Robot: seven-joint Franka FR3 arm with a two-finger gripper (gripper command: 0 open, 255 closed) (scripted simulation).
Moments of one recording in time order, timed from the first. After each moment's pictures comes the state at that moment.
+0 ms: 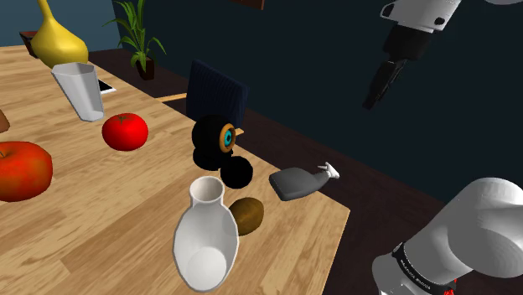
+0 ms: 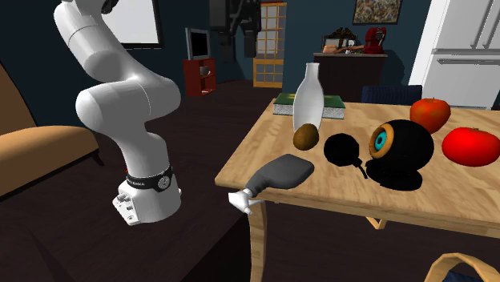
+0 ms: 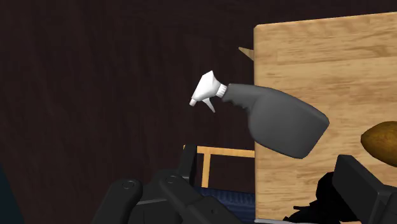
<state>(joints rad) 0.02 -0.77 0.02 -2.31 0.05 1.54 -0.15</state>
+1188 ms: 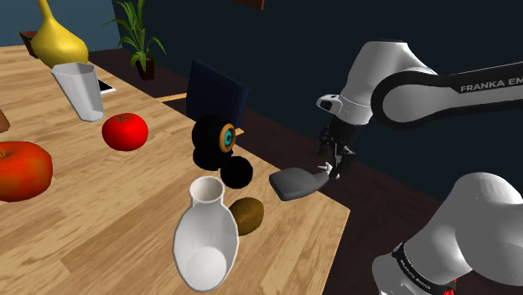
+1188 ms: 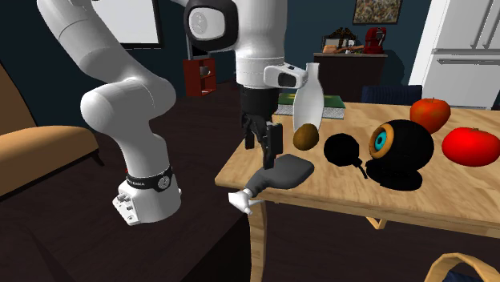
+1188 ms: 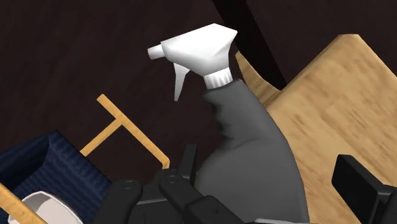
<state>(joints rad) 0.26 -0.63 -0.10 -2.76 0.00 2.11 -0.81</state>
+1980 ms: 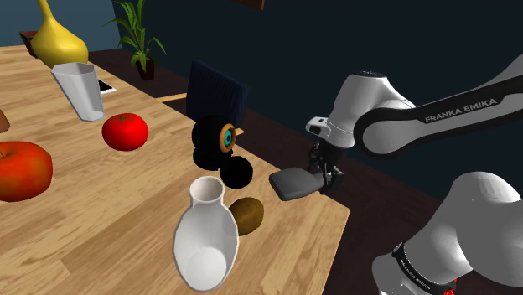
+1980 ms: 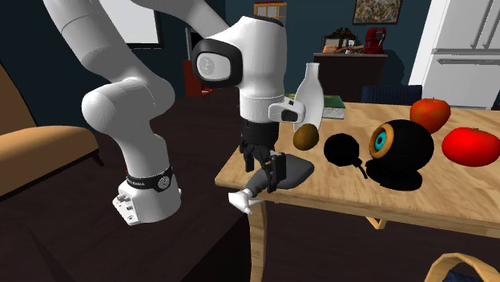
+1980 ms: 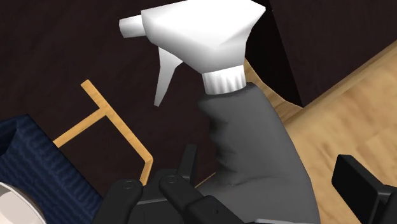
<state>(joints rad) 0.31 -0.50 -0.12 -2.85 0.00 2.34 -0.91</state>
